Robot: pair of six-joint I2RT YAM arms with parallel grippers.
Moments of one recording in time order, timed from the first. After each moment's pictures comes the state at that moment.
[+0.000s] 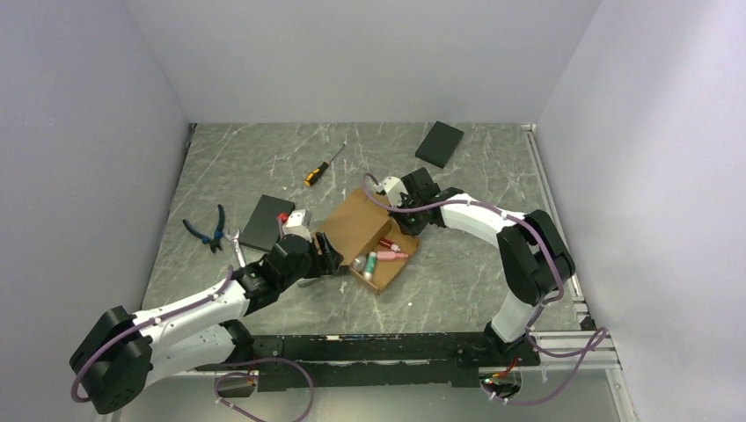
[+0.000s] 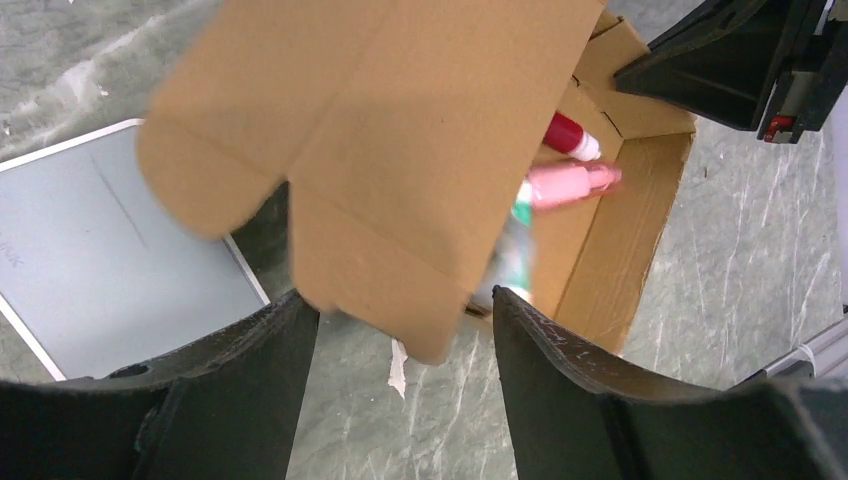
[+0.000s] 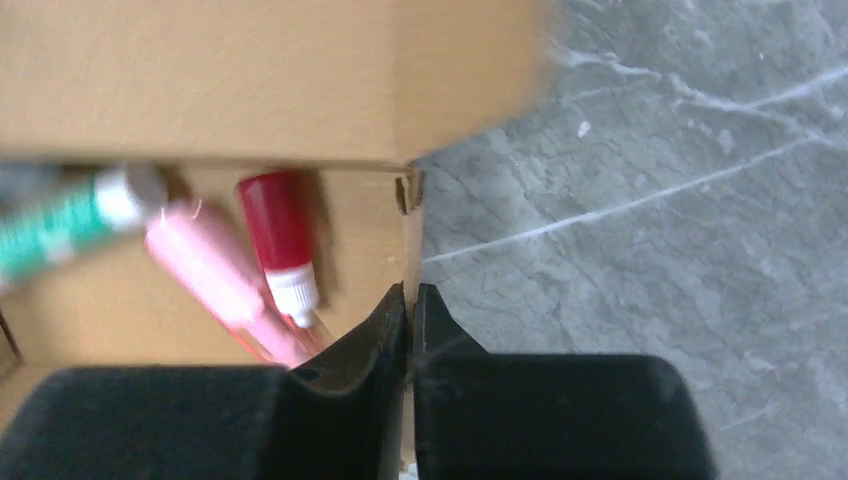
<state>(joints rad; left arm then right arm) -0.79 0.98 0.40 0.01 -0.21 -0.79 0.54 1.70 1.05 -0.38 -0.19 -0.31</state>
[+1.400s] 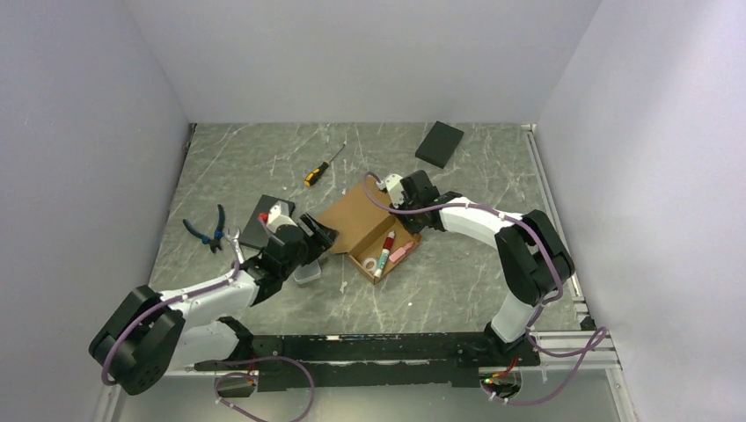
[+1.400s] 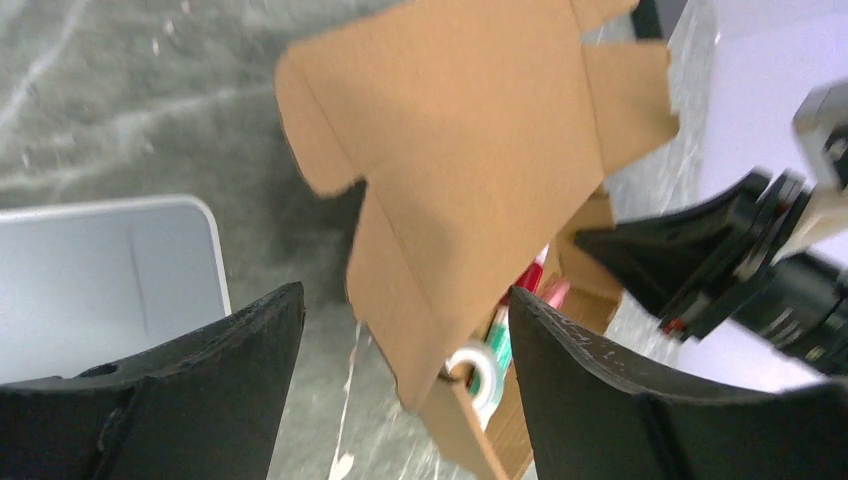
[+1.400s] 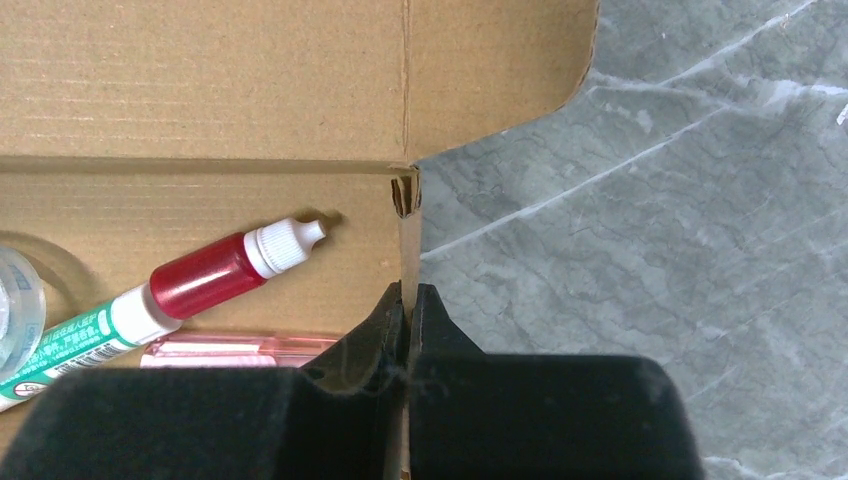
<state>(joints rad) -0.68 1.14 0.36 0.26 -0.25 -1.10 0.55 1.70 1.02 -0.28 -0.03 -0.25</state>
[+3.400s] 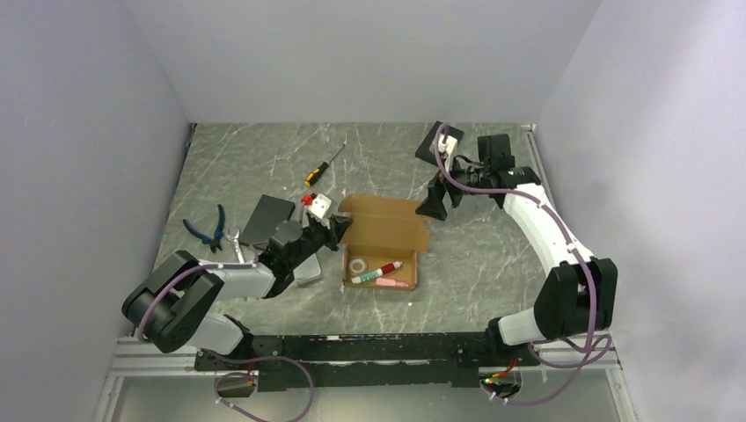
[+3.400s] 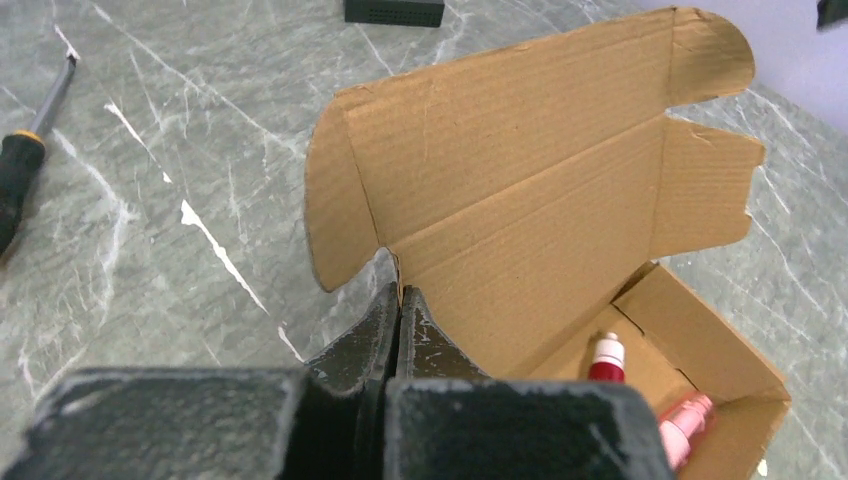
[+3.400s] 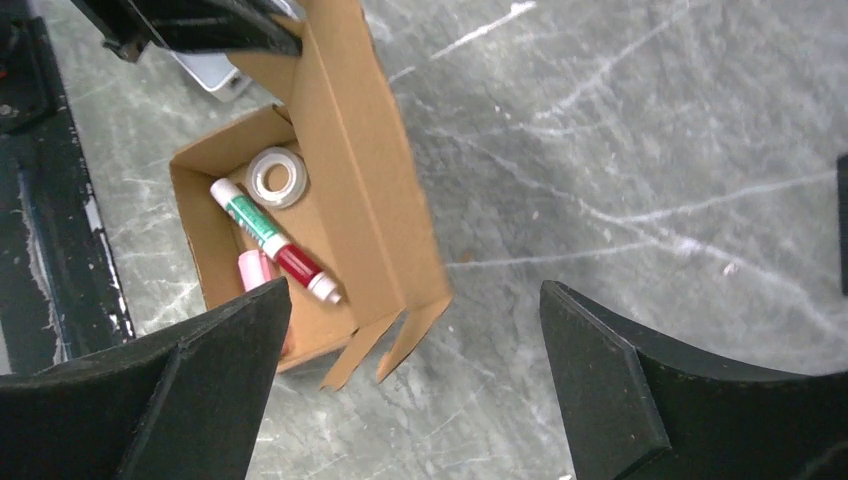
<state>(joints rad) -0.64 1.42 0.38 0.95 0.11 -0.18 0.16 1.39 1.13 -0.56 -0.85 -0.50</state>
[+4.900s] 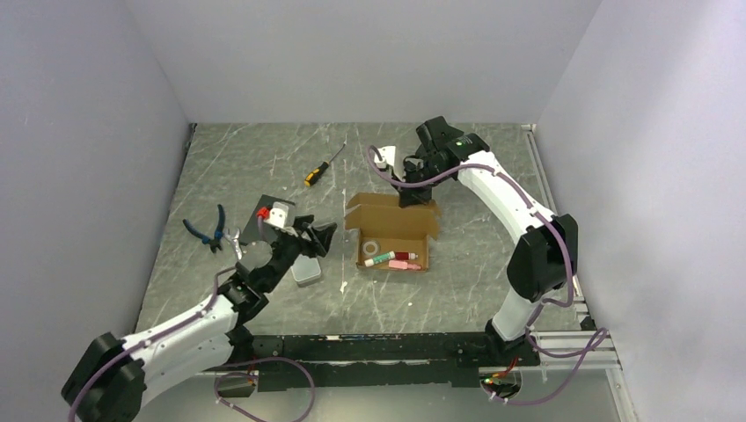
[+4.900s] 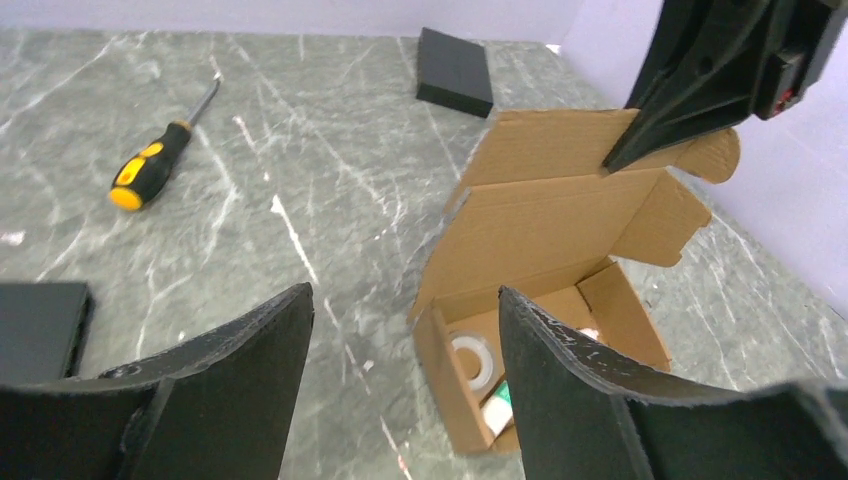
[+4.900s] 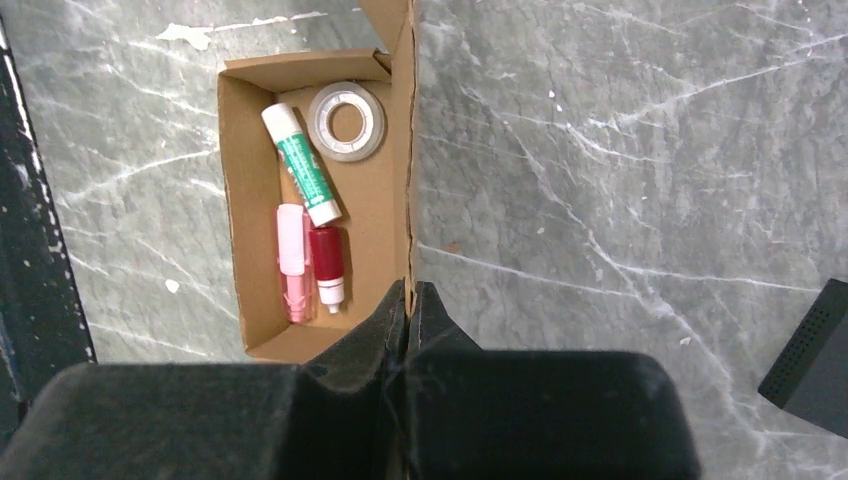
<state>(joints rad) -0.69 0.88 0.25 0.67 -0.14 -0.30 0.44 1.71 1.59 -1.01 -0.59 -0.86</state>
